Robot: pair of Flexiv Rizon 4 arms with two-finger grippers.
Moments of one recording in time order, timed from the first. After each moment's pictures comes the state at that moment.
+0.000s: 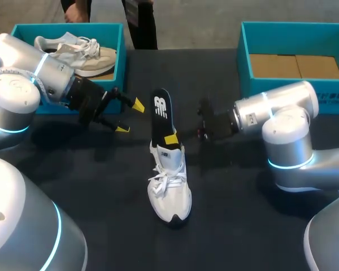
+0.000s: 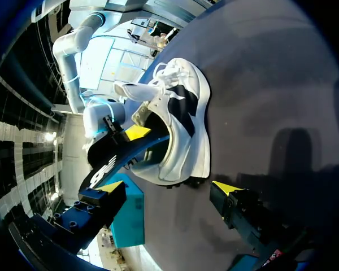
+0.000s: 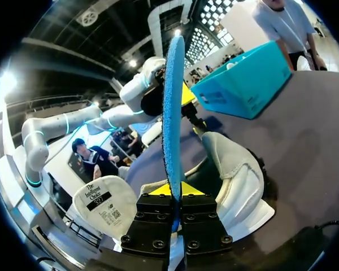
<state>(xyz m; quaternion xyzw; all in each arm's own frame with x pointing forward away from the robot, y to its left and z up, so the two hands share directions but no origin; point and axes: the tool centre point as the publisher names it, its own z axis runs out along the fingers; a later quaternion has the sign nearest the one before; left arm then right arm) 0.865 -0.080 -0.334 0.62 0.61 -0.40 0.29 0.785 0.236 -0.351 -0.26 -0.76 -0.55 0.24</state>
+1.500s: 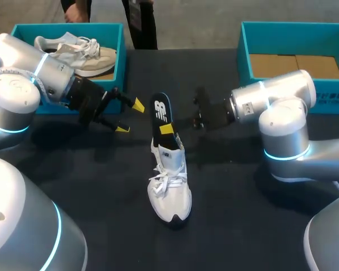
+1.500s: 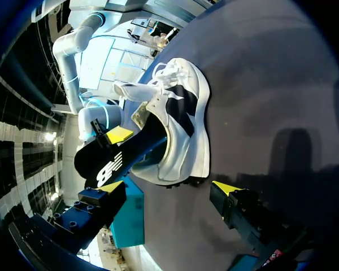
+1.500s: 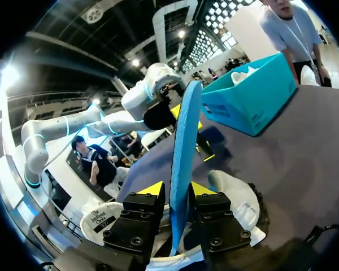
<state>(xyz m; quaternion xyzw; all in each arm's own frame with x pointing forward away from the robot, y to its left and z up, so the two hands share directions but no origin) 0.865 -0.080 -0.334 0.62 0.61 -0.40 0.29 0.806 0.247 -0.321 -0.24 -0.76 -0.56 0.22</state>
